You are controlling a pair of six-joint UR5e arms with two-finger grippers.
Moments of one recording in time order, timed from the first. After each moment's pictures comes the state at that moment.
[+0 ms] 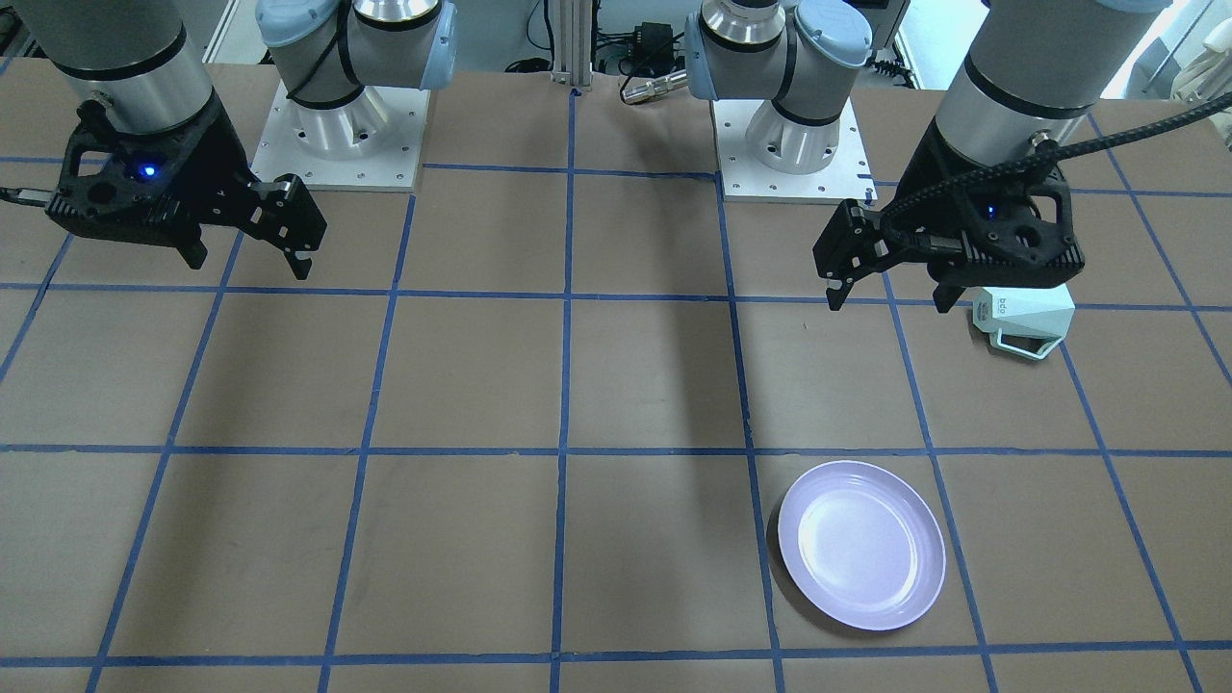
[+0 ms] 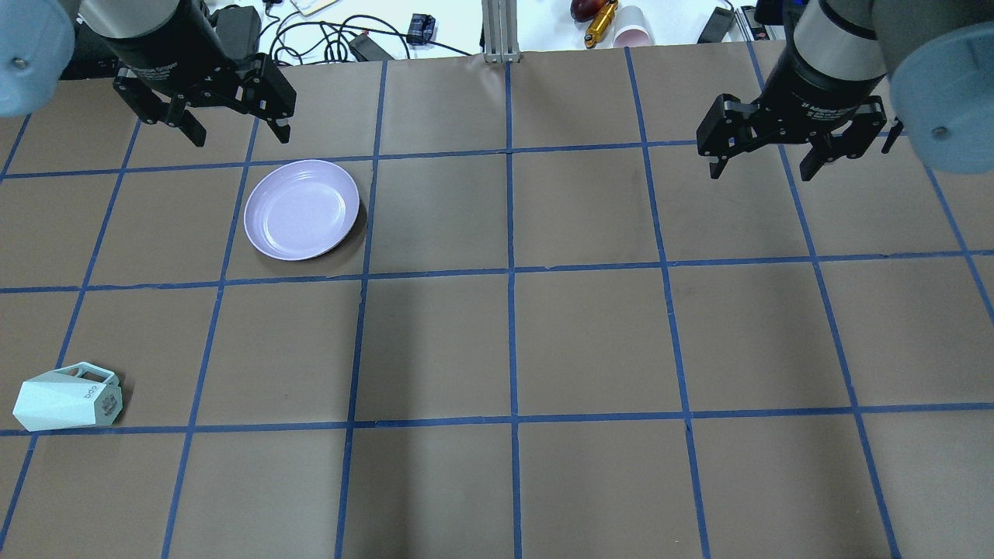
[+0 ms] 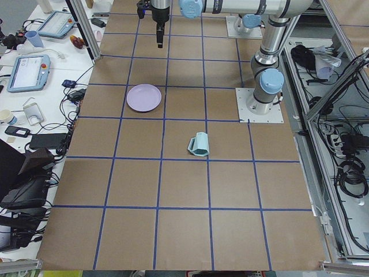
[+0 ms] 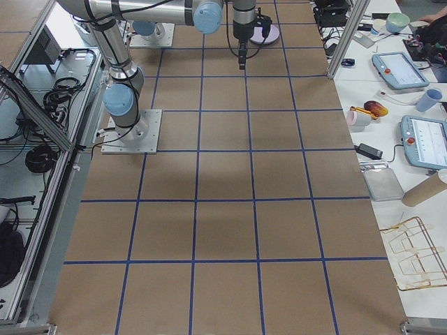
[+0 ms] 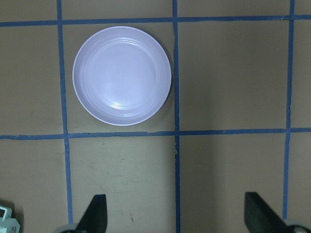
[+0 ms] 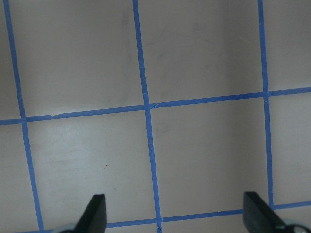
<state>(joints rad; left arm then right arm) -1.52 -1.66 -1.45 -1.53 1.57 0.07 1.52 -1.59 1.64 -1.68 -1.58 0.04</state>
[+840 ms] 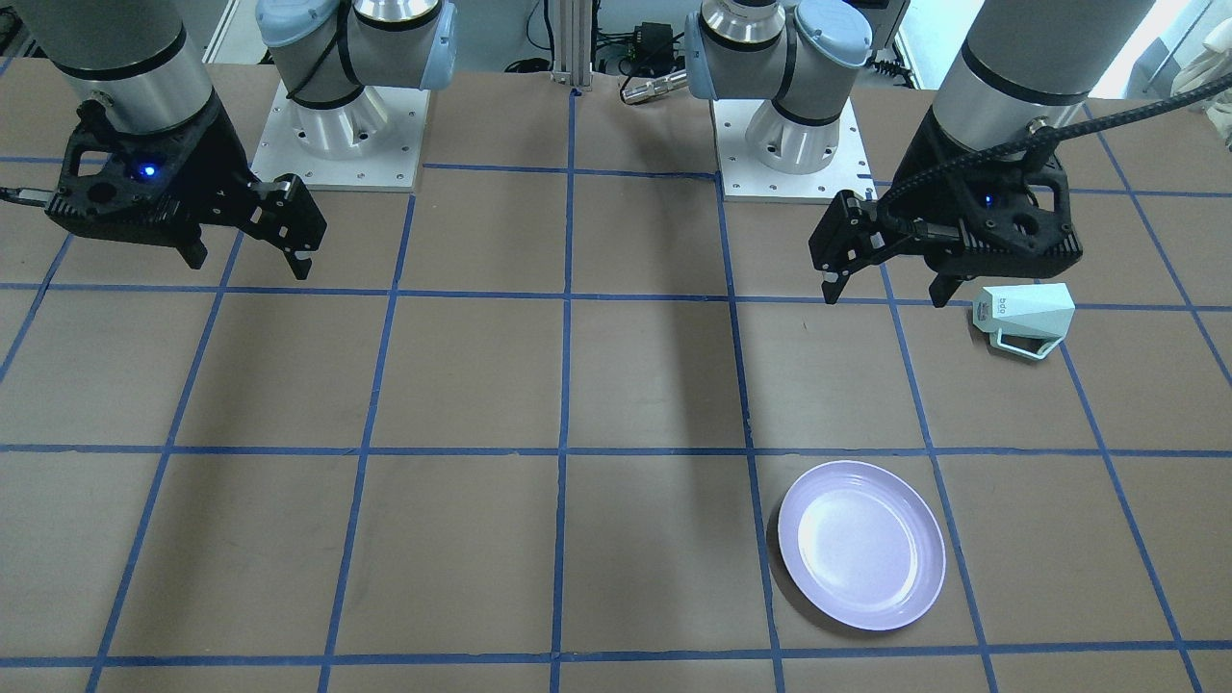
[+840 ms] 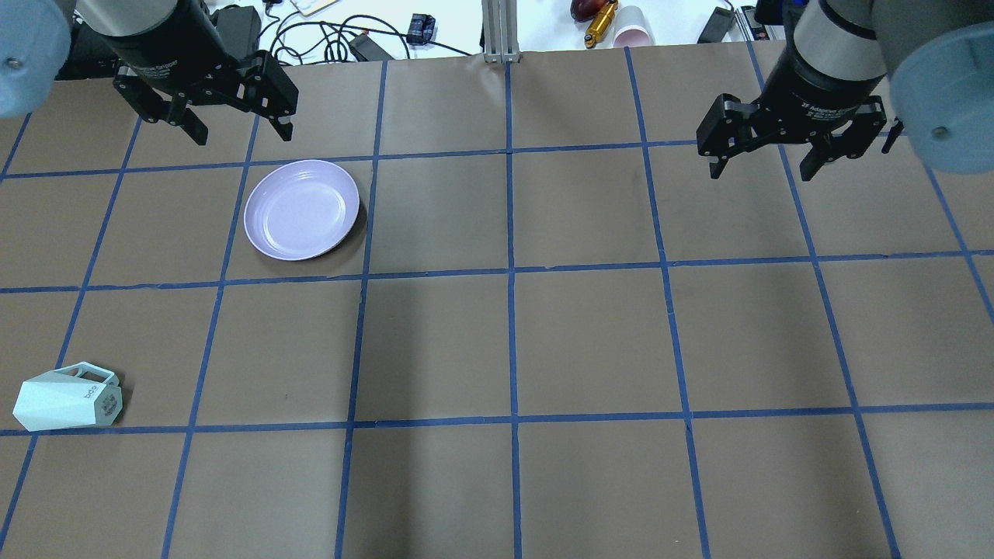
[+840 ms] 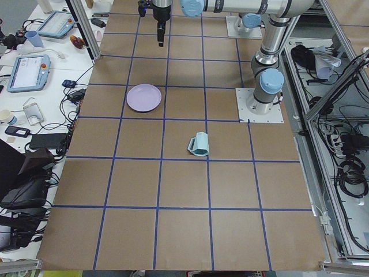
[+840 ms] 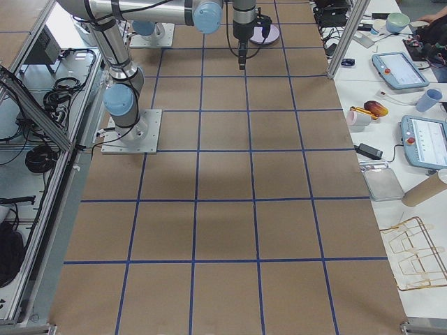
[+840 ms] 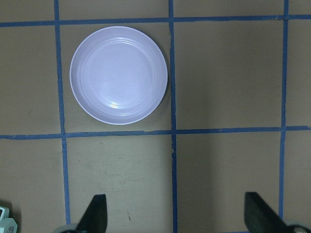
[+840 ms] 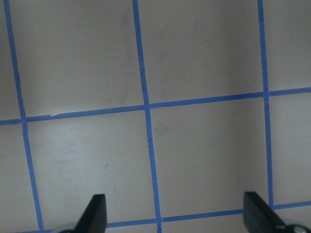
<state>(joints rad) -1.52 -1.65 -1.45 -1.54 1.56 0.06 1.52 -1.59 1.64 -1.68 -1.58 0.04</state>
